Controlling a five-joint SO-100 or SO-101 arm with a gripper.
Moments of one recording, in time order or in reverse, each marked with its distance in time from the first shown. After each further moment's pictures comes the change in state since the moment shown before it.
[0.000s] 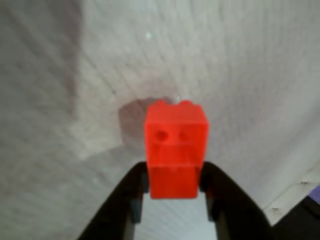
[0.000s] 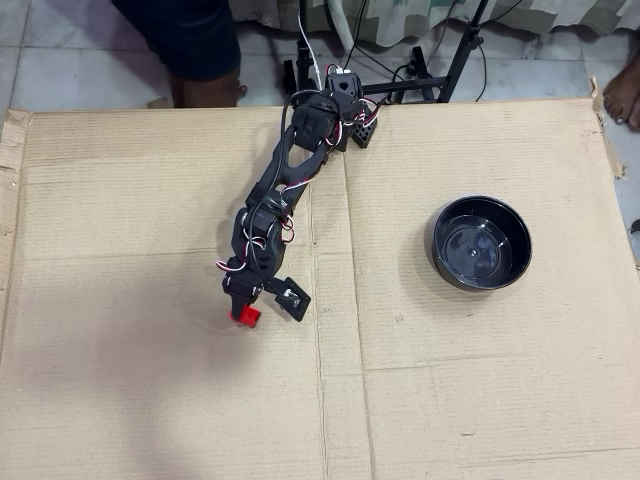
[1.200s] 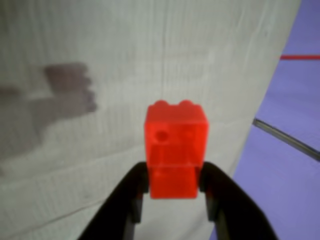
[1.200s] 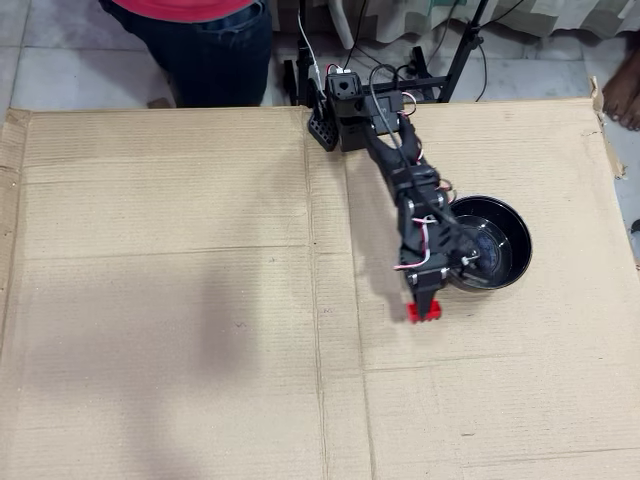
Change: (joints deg) arm -41.1 14.3 0.1 9.7 10.7
